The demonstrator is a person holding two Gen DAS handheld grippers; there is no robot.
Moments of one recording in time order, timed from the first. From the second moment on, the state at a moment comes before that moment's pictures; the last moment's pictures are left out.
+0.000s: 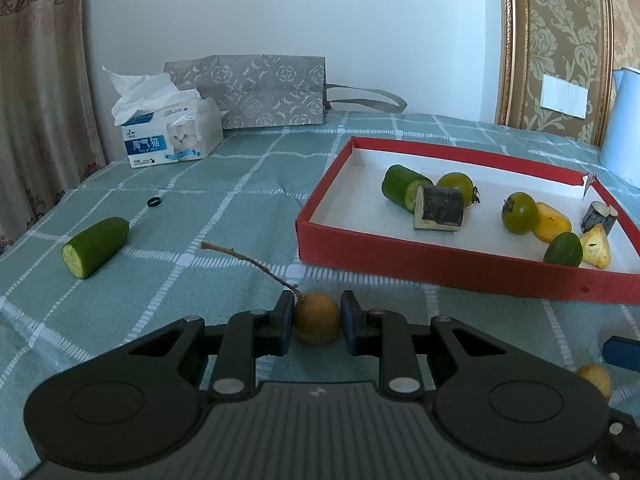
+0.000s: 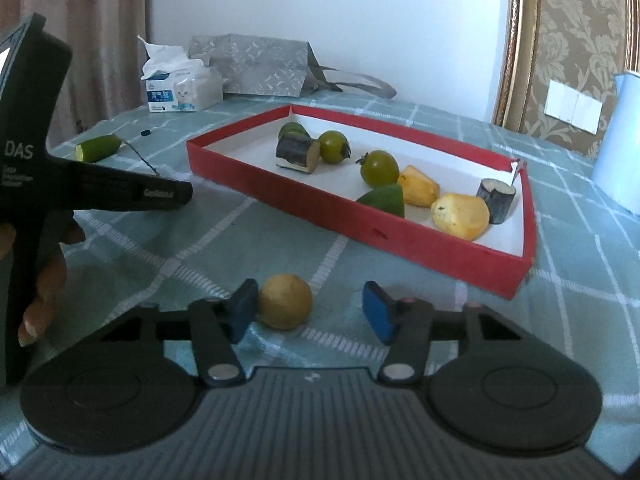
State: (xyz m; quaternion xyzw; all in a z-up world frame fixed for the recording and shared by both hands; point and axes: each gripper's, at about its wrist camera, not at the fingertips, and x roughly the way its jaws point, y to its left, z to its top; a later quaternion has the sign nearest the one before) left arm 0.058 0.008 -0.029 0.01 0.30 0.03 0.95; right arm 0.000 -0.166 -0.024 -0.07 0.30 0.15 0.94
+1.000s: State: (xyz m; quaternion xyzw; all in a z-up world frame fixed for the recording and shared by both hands) left arm 0.058 0.008 -0.029 0.00 0.30 0.03 0.95; right arm -0.005 -0.173 -0.020 -0.05 0.28 0.15 0.95
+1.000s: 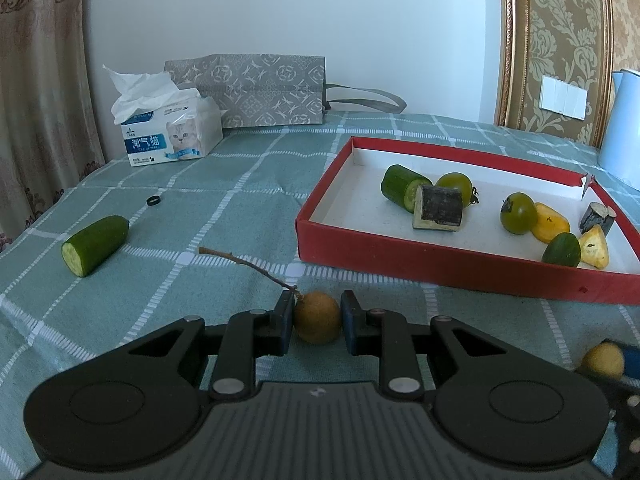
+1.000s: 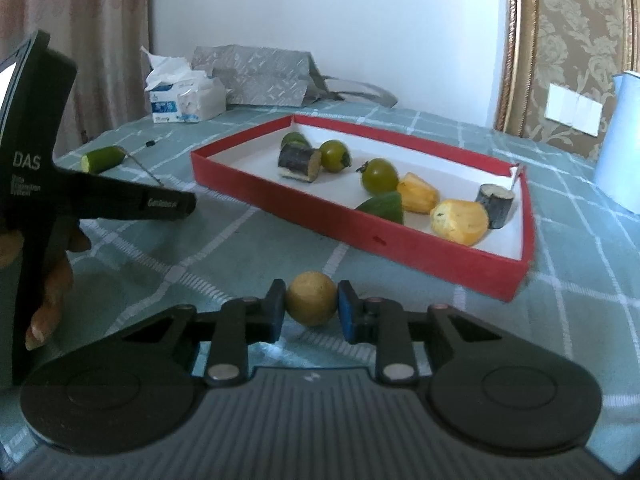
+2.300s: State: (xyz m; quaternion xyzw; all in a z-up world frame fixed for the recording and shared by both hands) left arm 0.081 -0.033 0.006 0.02 0.25 -0.03 0.97; right arm -0.004 -0.189 -0.020 -0.03 0.28 0.13 0.95
